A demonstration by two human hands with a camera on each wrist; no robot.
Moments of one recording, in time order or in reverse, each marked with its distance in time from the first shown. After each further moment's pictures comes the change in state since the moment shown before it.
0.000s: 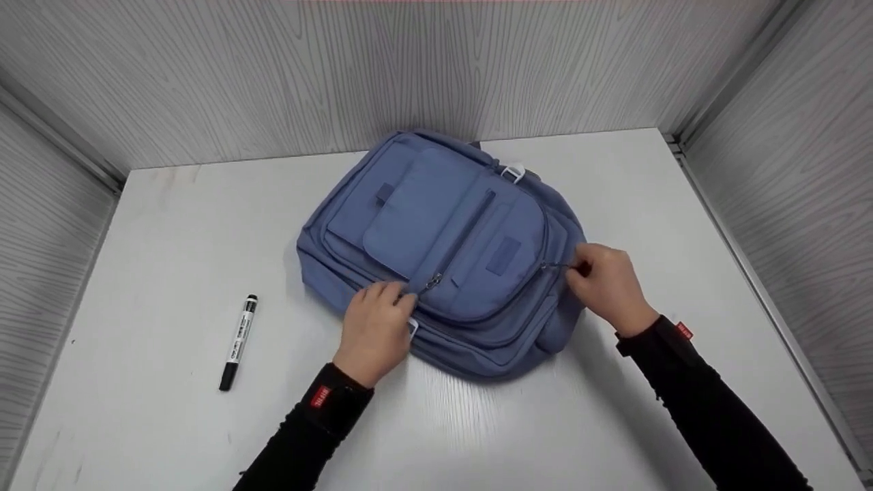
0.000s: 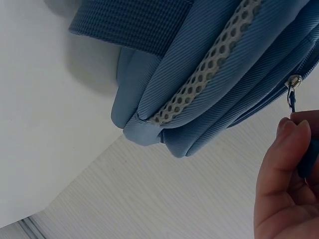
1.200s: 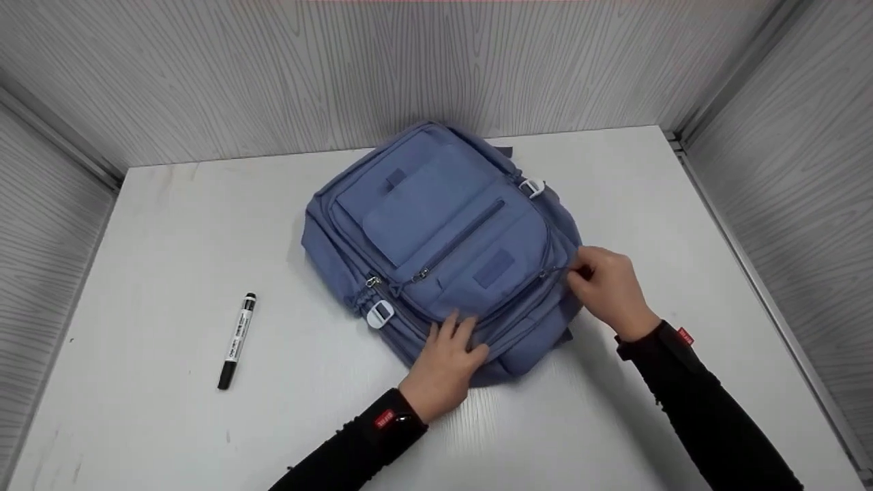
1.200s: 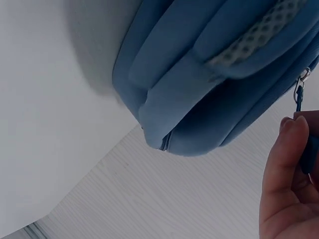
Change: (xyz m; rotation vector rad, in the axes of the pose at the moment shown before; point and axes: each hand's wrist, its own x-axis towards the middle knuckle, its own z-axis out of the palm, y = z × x) left_hand -0.021 0.067 0.034 -0.129 -0.183 0.203; right_hand -0.007 -0.001 0.004 0.021 0.009 -0.040
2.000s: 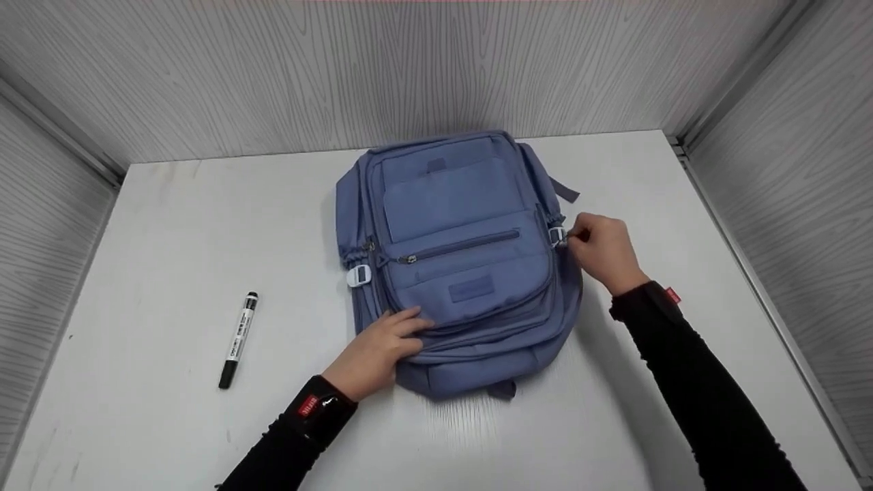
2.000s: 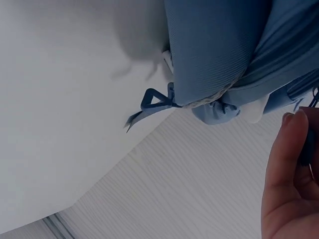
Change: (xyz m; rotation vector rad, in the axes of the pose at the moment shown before) left_hand -0.033 -0.077 -0.036 -0.217 -0.084 0.088; right_hand 0.052 0.031 0.007 -0.008 -0.044 0.158
